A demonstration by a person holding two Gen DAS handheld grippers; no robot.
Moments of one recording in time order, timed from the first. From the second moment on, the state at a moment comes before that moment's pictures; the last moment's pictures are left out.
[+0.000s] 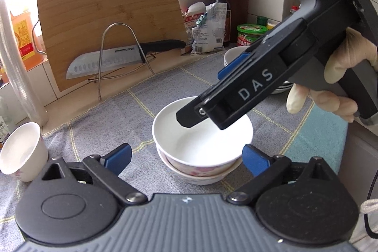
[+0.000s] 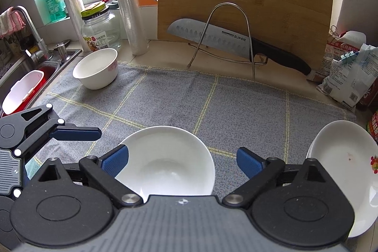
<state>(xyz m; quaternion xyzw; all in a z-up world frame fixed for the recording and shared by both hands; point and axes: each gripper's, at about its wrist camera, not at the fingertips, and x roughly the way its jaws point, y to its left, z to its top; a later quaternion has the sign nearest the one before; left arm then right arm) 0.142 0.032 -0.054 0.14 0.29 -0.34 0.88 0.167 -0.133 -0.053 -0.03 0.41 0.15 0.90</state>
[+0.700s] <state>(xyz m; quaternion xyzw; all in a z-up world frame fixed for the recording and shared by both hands) 0.154 0.136 -0.046 0.09 0.33 -0.12 0.93 0.160 -0.077 -0.043 -0.08 0.34 0.21 0.91</state>
